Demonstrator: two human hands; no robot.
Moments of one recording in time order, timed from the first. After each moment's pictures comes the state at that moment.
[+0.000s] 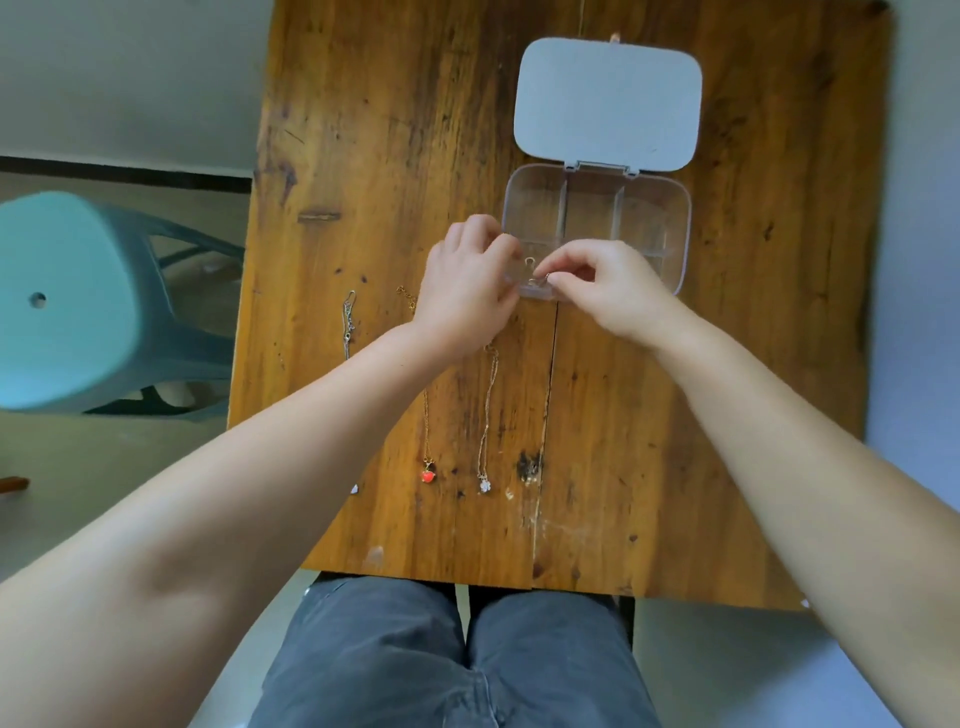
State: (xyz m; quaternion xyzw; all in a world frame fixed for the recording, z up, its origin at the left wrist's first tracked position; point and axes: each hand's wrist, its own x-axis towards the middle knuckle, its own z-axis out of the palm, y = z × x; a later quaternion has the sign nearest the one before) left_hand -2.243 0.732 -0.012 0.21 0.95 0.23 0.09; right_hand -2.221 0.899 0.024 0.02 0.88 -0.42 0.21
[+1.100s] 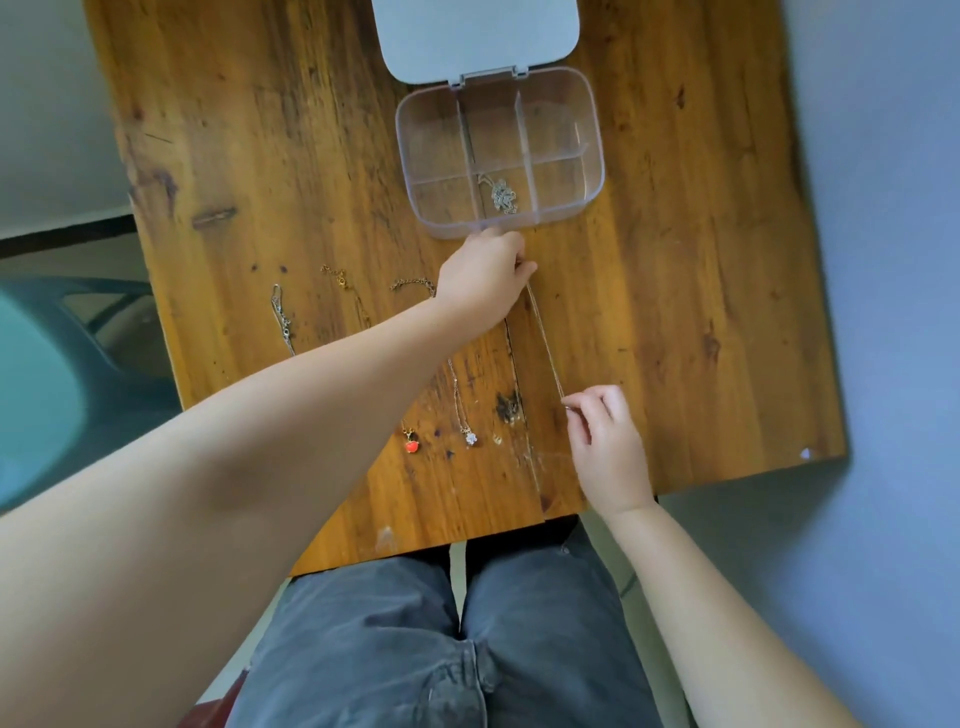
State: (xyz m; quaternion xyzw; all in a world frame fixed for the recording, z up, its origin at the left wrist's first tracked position) left_hand -2.210 0.793 -0.040 0.27 0.90 0.23 0.24; right_hand -1.991 0.855 -0.044 0.26 0.91 -0.32 0.04
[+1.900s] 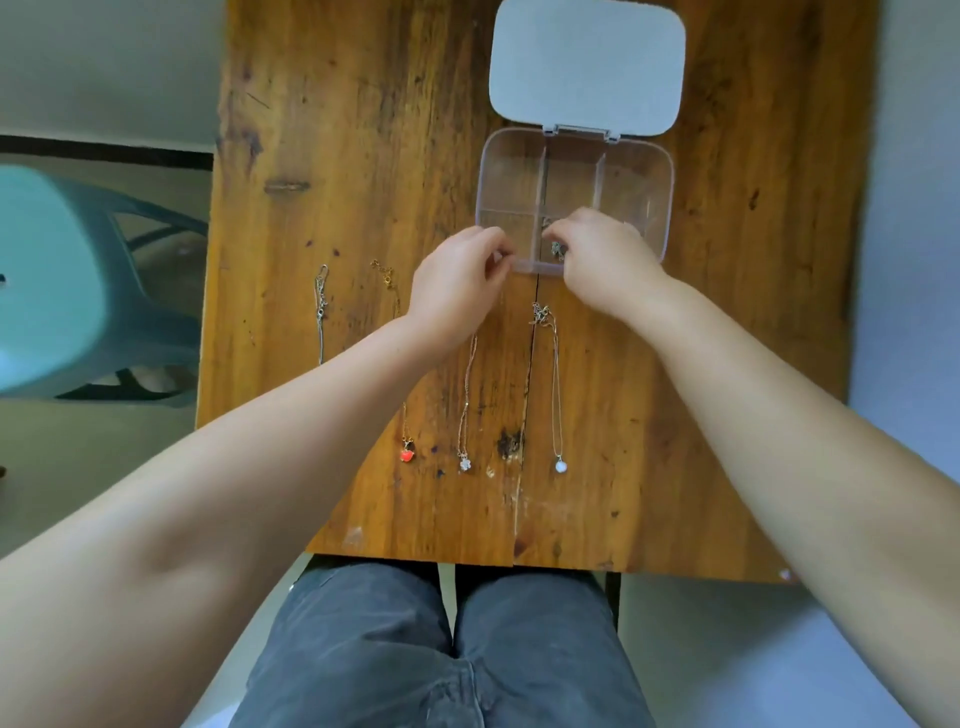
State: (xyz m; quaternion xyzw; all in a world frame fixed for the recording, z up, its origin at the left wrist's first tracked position) left_hand -2.227 0.746 -0.025 0.16 0.92 0.33 0.11; right_hand -2.224 0.908 0.001 0.00 0.97 -0.14 0.20
